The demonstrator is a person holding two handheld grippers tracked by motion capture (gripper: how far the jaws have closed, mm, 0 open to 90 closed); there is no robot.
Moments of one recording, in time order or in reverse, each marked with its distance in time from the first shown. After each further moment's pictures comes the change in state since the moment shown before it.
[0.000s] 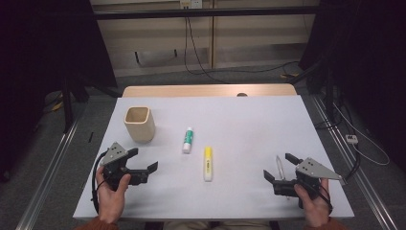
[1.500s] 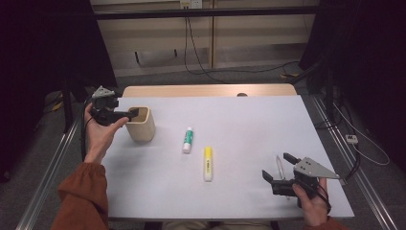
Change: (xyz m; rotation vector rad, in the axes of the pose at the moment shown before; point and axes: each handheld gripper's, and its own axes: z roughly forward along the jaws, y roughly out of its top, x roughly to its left) left arm 0.135 0.096 0.050 0.084 0.199 -0.021; right arm 0.002 0.001 0.003 0.007 0.006 -0.013
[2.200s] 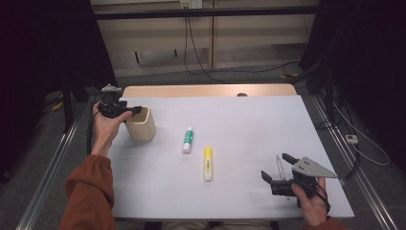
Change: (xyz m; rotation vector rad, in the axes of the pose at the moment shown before) left arm 0.020 -0.003 0.044 0.106 -0.054 -0.014; right arm 0.000 0.000 0.002 0.016 0.012 -0.006
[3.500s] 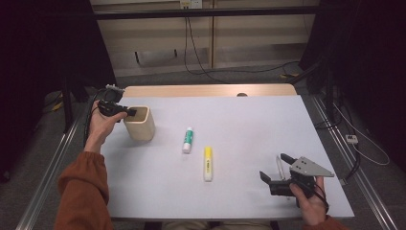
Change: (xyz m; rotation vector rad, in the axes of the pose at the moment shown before) left arm 0.010 0.009 0.001 0.197 -0.030 0.069; right arm 0.001 -0.001 0.004 0.024 0.006 -0.012
